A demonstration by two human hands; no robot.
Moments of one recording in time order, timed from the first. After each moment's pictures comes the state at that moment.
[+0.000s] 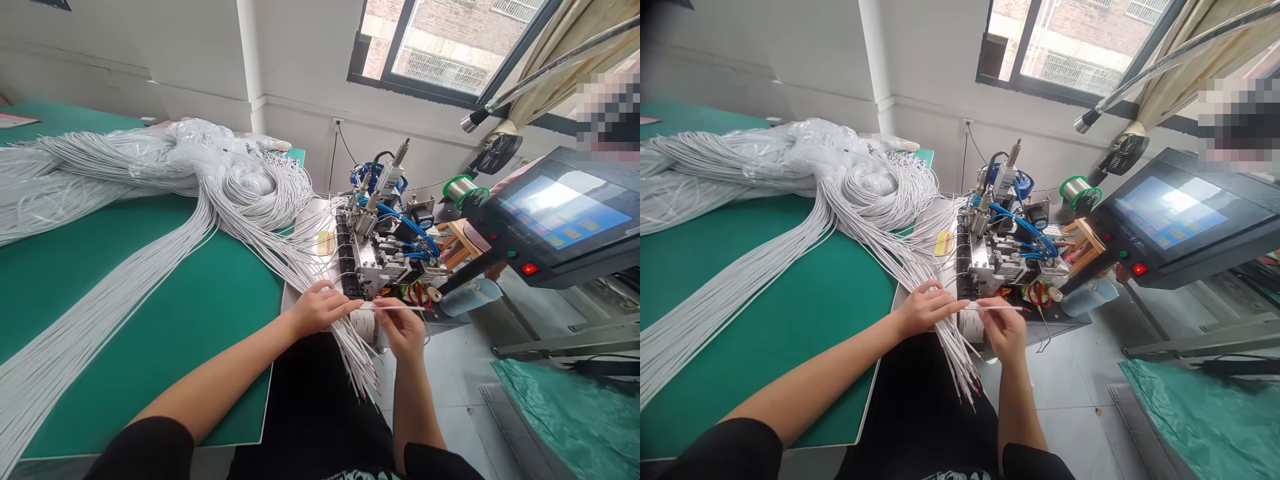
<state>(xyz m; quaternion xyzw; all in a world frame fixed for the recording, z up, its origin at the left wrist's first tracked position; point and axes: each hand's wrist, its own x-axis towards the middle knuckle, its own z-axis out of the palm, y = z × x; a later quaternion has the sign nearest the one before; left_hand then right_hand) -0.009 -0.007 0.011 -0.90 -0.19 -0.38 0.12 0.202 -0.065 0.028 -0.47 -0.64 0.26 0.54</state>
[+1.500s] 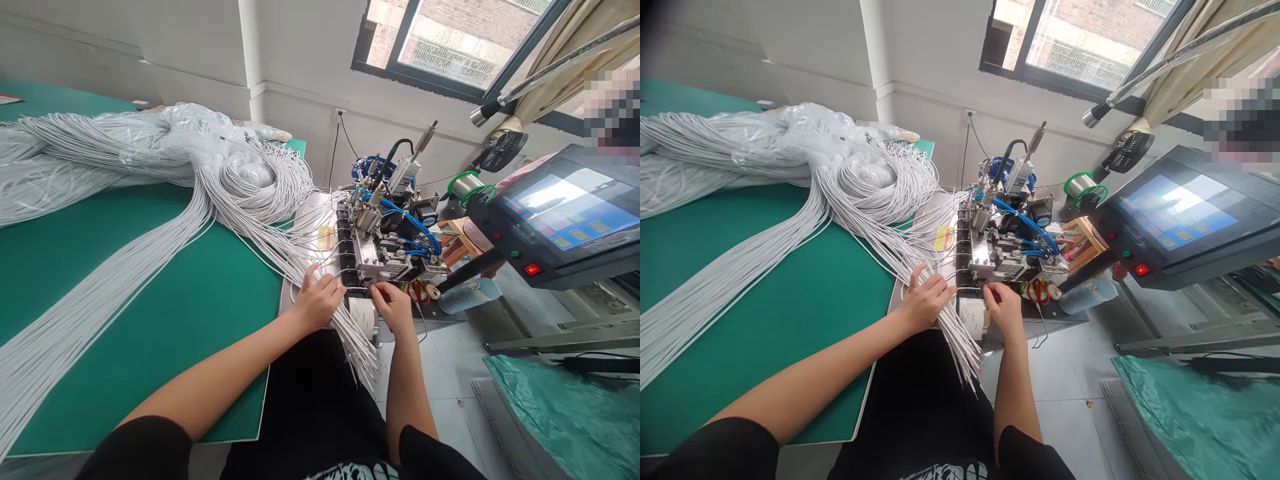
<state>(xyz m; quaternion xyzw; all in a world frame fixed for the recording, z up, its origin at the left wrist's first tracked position) 0.001 -0.011 0.005 -0.86 -0.36 -0.33 0.17 0.227 -0.015 0.001 -0.60 -0.69 0.14 0.38</state>
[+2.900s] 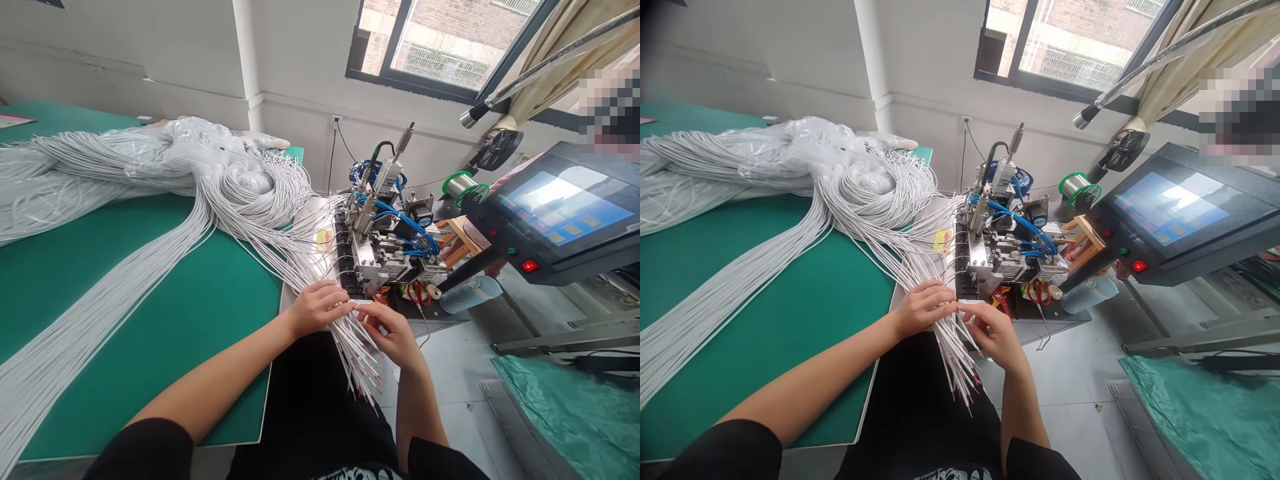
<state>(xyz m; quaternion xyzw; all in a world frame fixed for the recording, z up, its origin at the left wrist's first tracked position) -0.009 -0.008 0.011 -0.87 -0.17 -0.44 0.13 0.208 -0.068 0.036 -0.42 -0.75 0.34 0.38</state>
